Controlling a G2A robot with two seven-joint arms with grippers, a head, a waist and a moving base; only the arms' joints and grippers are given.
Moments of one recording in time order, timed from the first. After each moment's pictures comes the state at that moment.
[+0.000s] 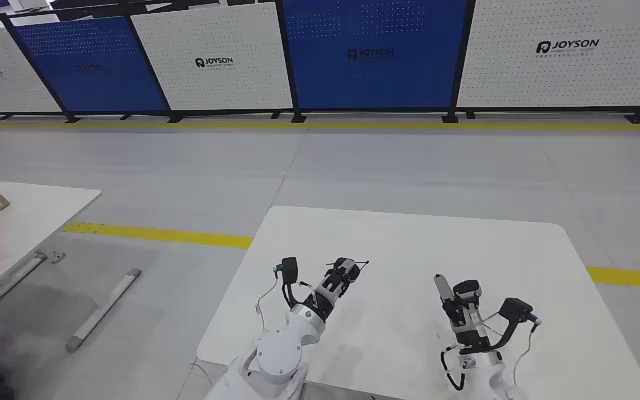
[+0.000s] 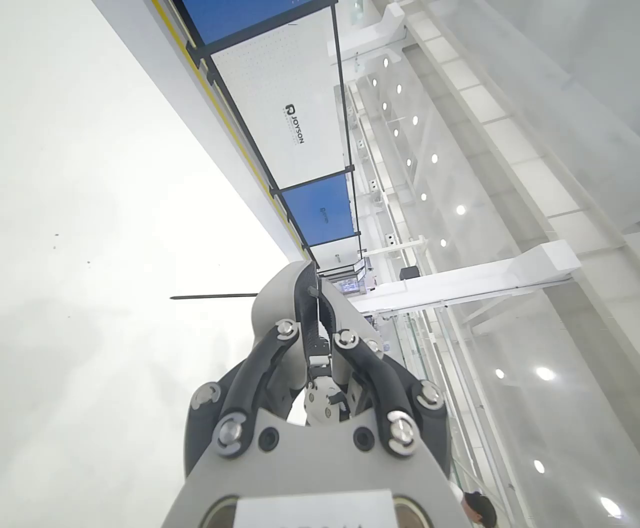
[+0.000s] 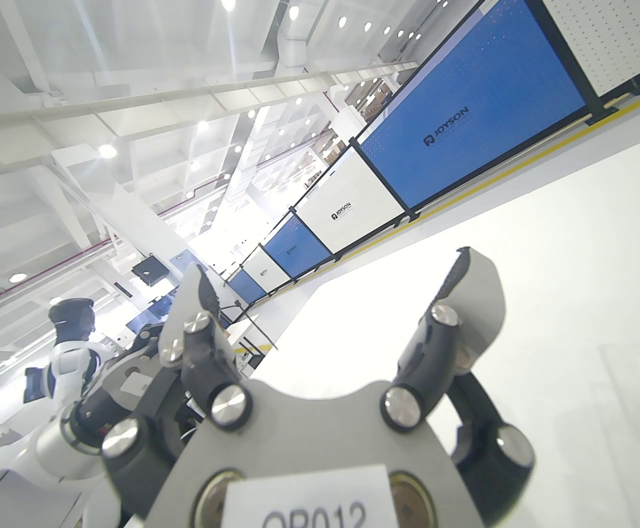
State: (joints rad) left arm 1.57 -1.28 -1.18 -1.84 -0.07 0.11 0.03; right arm -1.58 -1.41 1.29 -1.56 -0.70 -0.34 -0.25
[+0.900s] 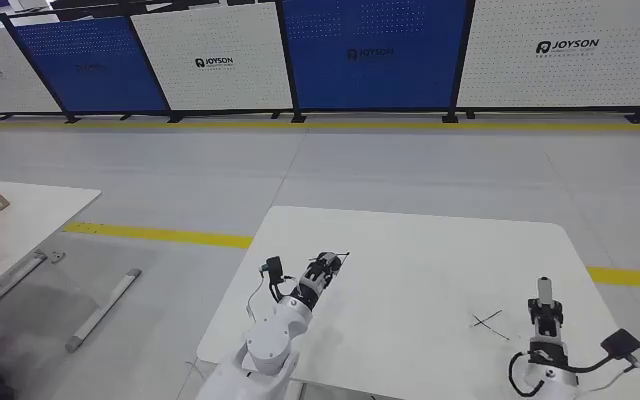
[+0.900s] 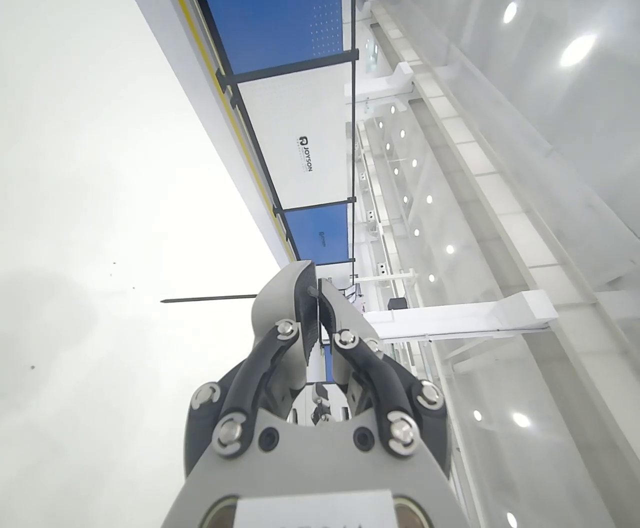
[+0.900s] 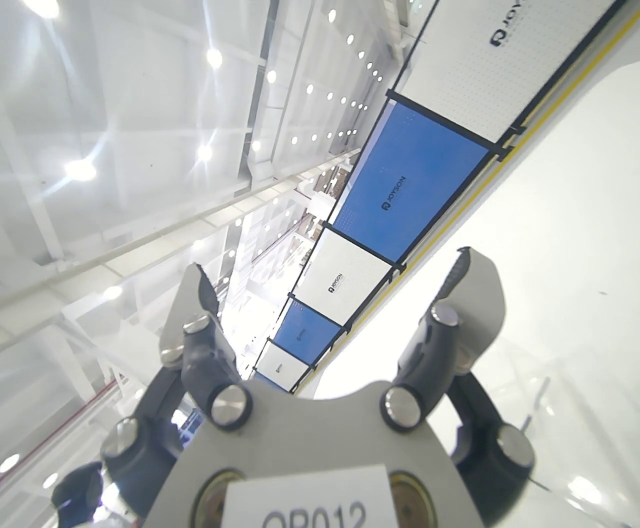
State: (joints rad) left arm 1.54 -1.29 -1.25 -1.75 -0.23 0.11 0.06; right arm -1.67 -1.38 1.54 -1.62 -0.29 -0.32 -0.26
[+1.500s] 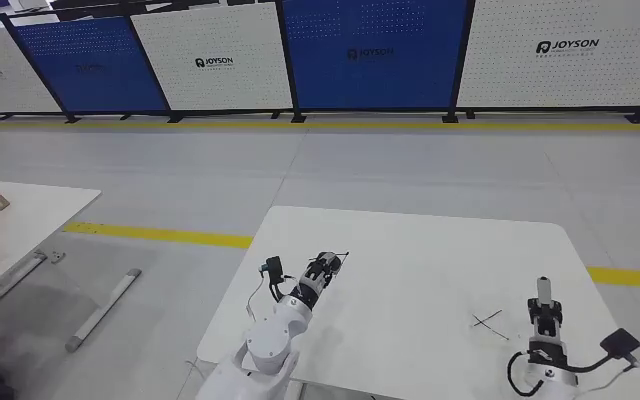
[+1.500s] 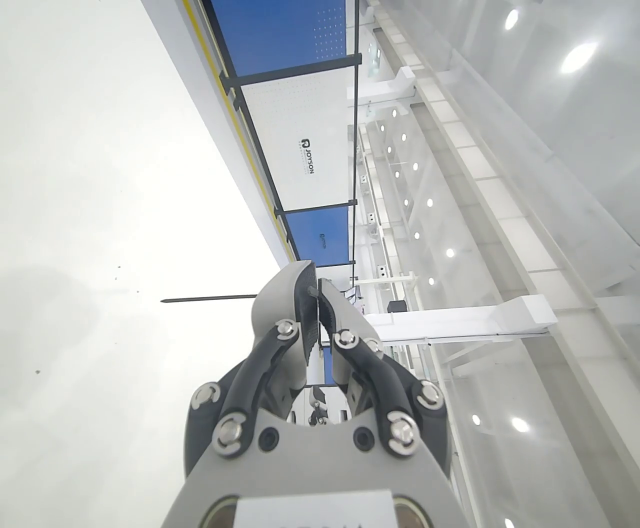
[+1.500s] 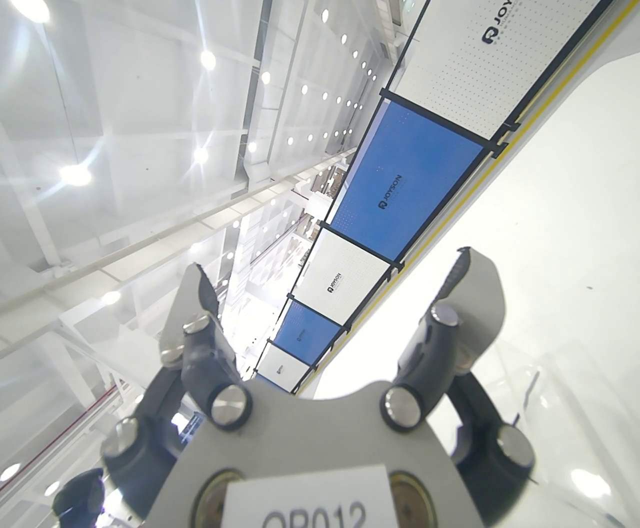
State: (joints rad) left arm 1.54 -1.29 -1.25 -1.75 -0.23 0.11 0.06; right arm -1.67 -1.38 1.54 -1.63 -0.30 -0.33 -0.26
